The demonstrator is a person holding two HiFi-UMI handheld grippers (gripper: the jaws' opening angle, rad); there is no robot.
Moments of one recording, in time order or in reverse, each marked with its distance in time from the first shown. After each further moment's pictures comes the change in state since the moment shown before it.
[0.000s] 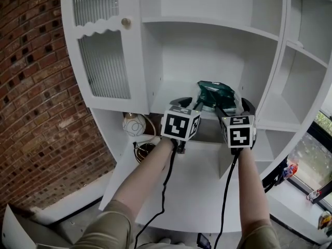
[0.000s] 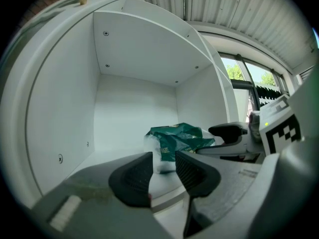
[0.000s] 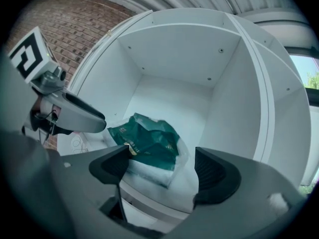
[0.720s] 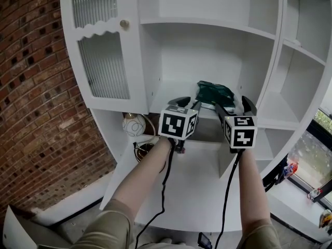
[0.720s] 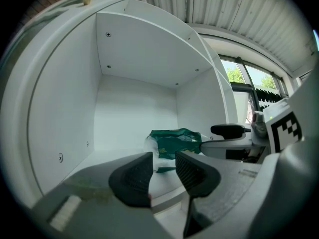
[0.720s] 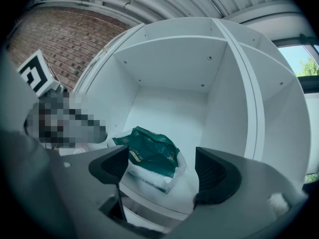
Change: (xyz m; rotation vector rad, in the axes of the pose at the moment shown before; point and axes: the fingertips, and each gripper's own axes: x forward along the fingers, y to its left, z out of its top) left arm -0.005 0.001 0.003 -0.014 -0.014 0.006; right arm -0.013 -0.008 0.013 0.071 -0.101 0.012
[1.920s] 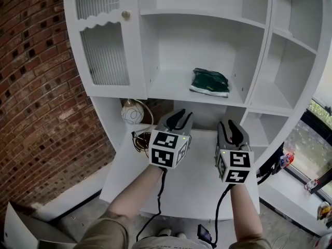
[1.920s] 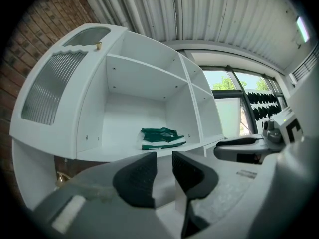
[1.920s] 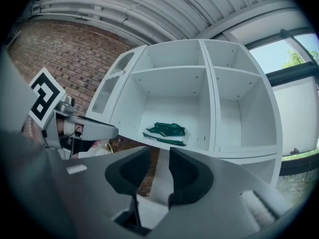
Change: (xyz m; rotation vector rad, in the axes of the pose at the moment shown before) left arm -0.095 -0.053 -0.043 0.047 -0.154 0.010; right arm -0.133 0.054 -0.043 0.102 -0.075 -0.002
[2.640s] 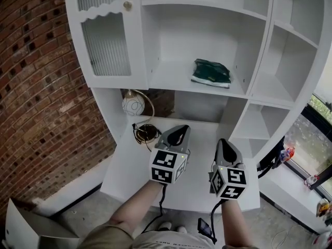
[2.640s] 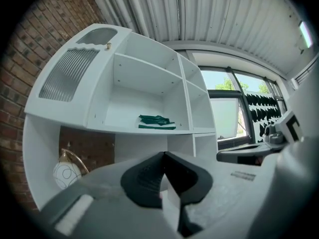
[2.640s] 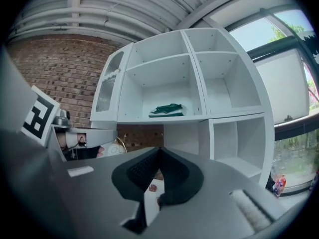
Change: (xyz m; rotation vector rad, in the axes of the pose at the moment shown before) left arm -0.046 -0.030 -0.060 -0.047 0.012 -0.003; right arm -0.057 0.028 -0.069 0.203 0.089 -0.016
